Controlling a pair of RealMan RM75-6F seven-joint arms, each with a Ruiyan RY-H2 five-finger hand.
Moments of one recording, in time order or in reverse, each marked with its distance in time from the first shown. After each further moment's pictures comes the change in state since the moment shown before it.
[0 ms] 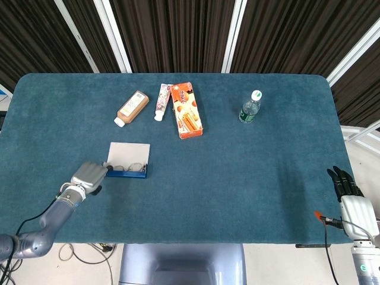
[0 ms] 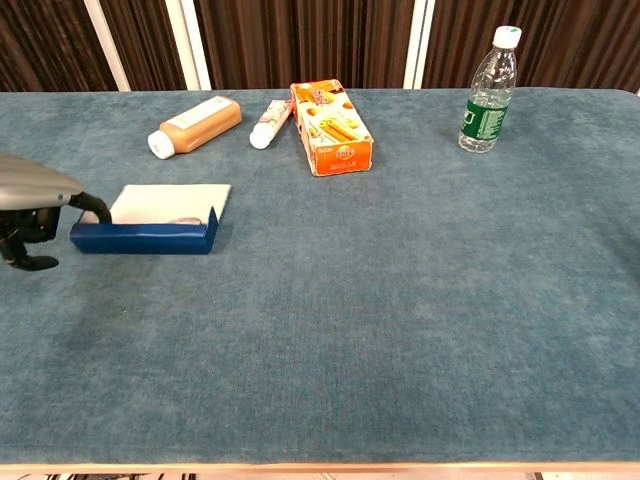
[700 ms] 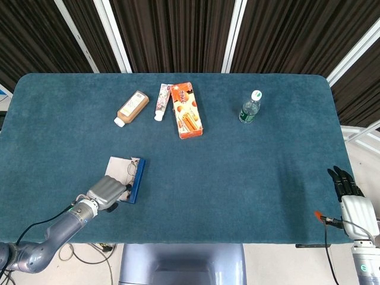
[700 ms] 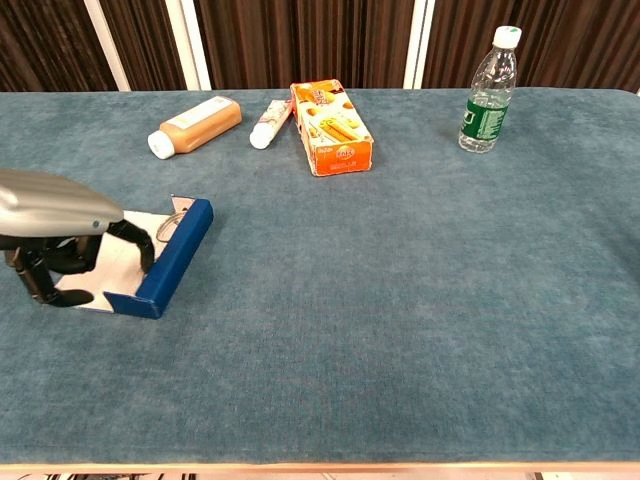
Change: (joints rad) left arm -0.024 0.047 0.008 -0.185 0.148 -0.013 -0.066; right arm -0.001 0.003 0.001 -0.002 0.002 -0.001 0.010
